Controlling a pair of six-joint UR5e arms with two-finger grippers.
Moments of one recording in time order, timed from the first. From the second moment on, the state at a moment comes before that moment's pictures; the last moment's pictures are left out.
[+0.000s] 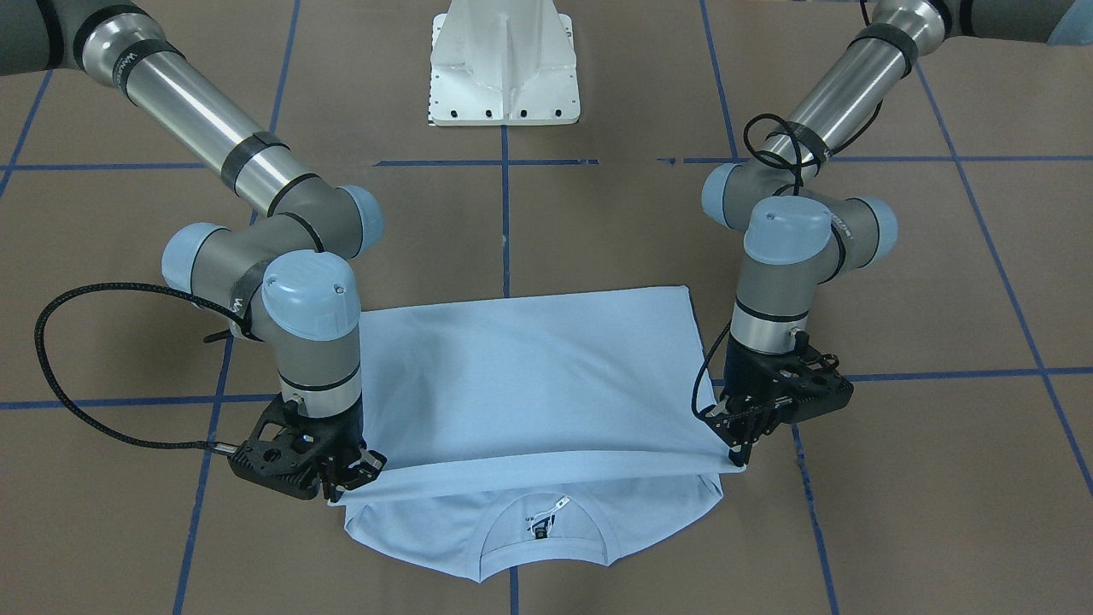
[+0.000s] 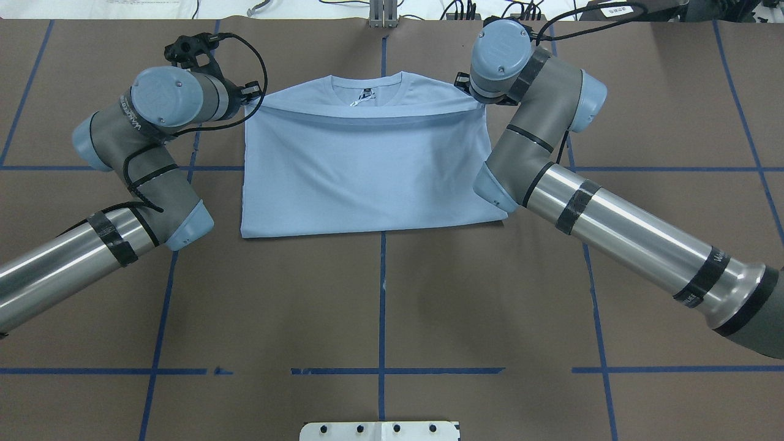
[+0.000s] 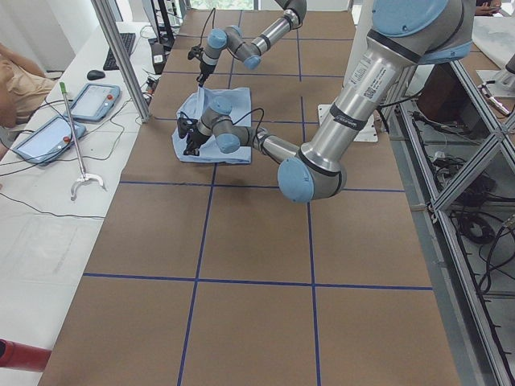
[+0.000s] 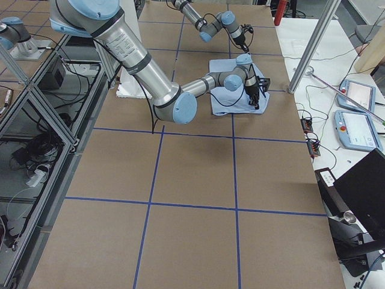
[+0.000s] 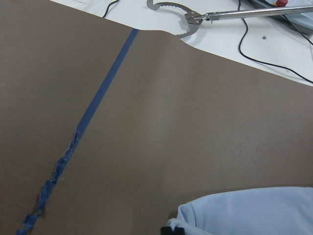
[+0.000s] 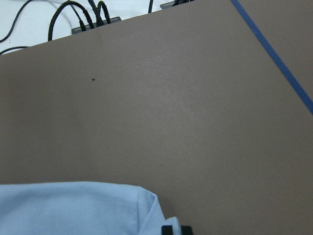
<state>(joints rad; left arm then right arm) -0.79 -2.19 -1.26 -2.25 -1.56 -1.38 0.78 -0.73 1.09 -1.21 1.63 1.37</state>
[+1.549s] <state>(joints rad) -0.81 -2.13 -1.28 -2.55 -1.79 -1.39 0.57 -1.27 1.65 -0.93 1.61 1.62</state>
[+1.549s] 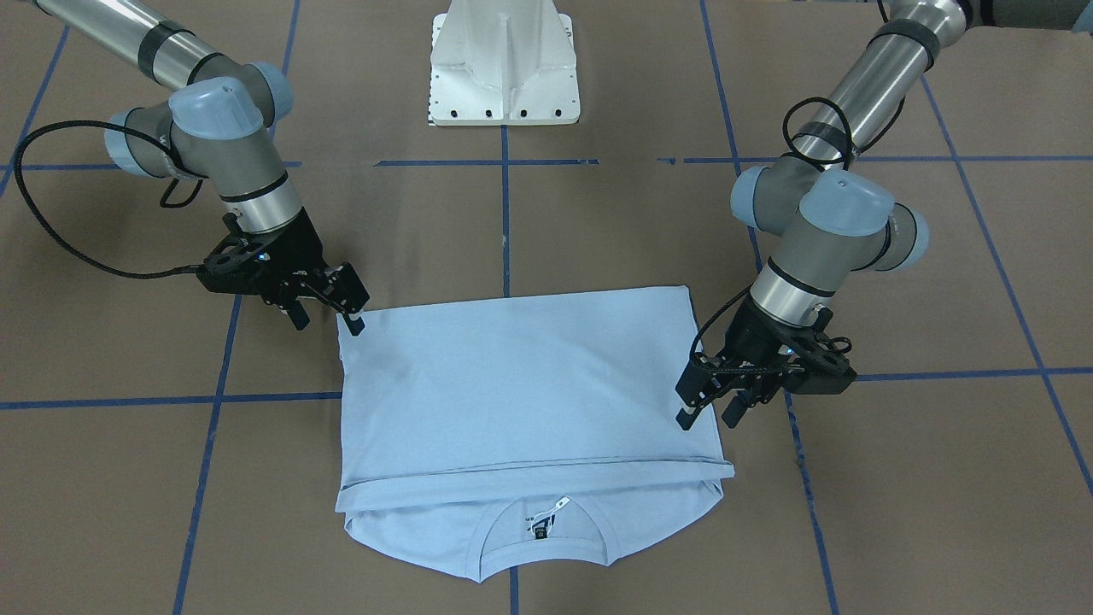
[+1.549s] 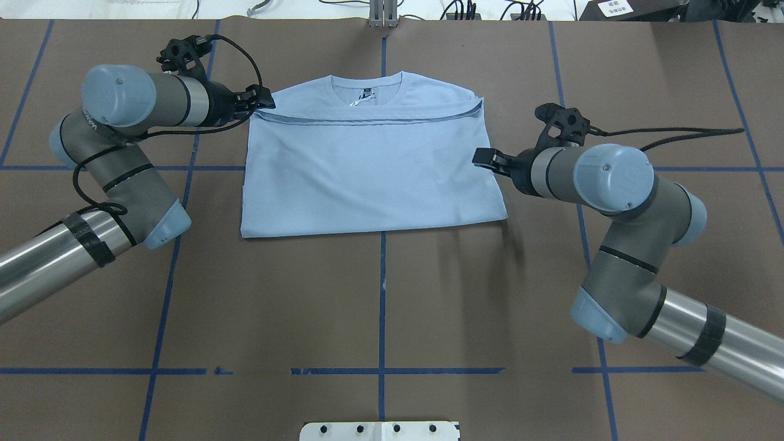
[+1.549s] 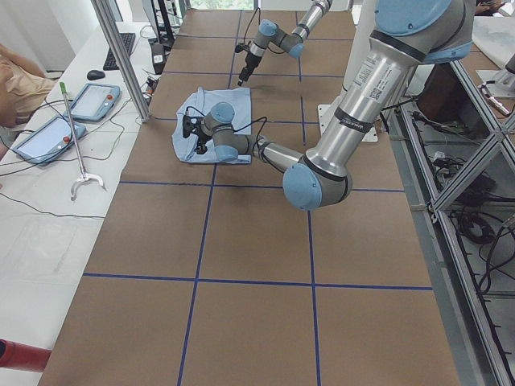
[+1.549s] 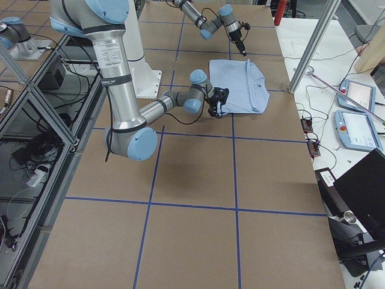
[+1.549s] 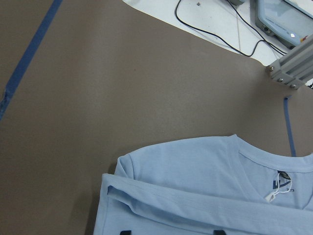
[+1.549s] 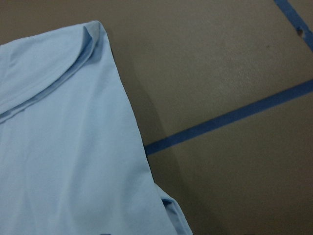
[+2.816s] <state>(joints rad) -0.81 -2.13 -1.28 -2.55 -1.78 -1.40 0.56 -1.28 1.66 -0.94 1.61 1.72</state>
